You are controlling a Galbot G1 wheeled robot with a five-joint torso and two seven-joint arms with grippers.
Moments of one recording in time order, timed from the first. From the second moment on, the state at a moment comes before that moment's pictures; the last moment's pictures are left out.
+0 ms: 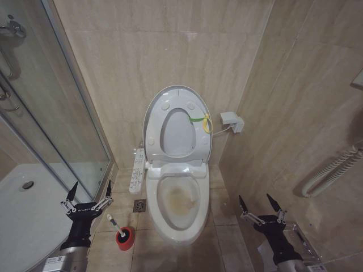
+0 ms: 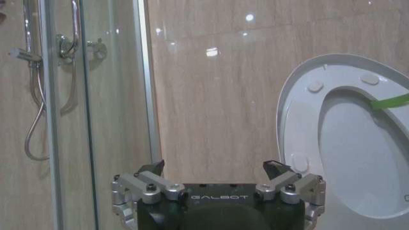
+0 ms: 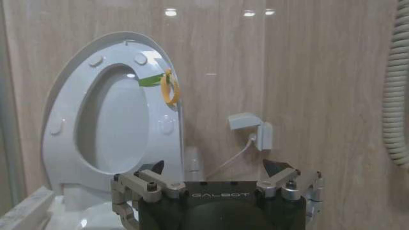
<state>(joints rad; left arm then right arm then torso) 1.71 -1.42 -0.69 -2.26 -0.09 -0.19 -0.08 -1.87 1.51 0.78 2.28 0.25 0.14 -0.18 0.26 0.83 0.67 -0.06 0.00</state>
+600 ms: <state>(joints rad) 1.71 -1.42 -0.69 -2.26 -0.09 -0.19 -0.08 -1.87 1.54 0.71 2.33 0.22 0.15 -0.14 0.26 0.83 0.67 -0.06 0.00</state>
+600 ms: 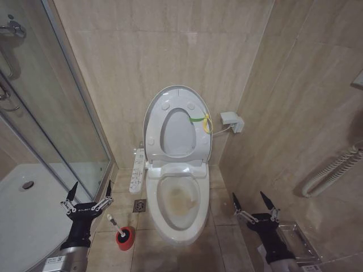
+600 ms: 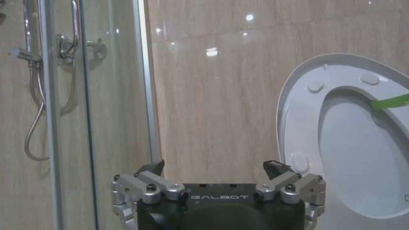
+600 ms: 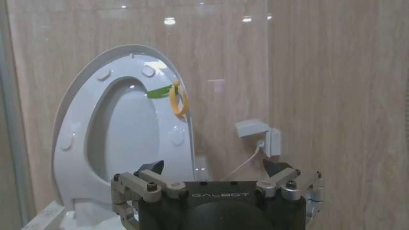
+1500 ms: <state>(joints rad) 1.71 -1.42 -0.69 -2.26 -0.09 -0.19 -0.08 -1.87 1.54 0.71 2.34 0.24 0.16 -0.13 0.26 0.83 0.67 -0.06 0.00</state>
